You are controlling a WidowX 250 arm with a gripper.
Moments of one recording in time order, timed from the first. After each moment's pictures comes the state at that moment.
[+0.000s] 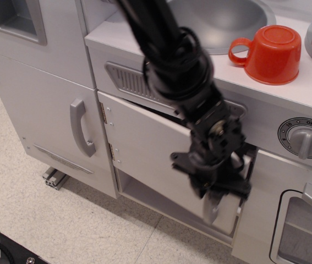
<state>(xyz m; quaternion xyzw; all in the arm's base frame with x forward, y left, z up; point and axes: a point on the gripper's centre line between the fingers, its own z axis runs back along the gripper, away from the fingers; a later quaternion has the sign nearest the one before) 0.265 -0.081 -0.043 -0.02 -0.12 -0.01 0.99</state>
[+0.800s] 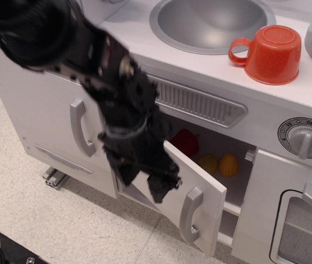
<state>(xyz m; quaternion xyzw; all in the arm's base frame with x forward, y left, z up) 0.212 -0.019 0.027 -0.05 -0.08 -0.04 1.00</state>
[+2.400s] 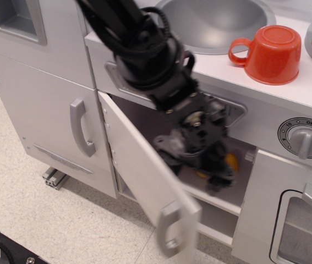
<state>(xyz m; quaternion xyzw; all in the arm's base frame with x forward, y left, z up) 0.268 -0.043 -0.022 0.01 -0.16 0.00 0.99</state>
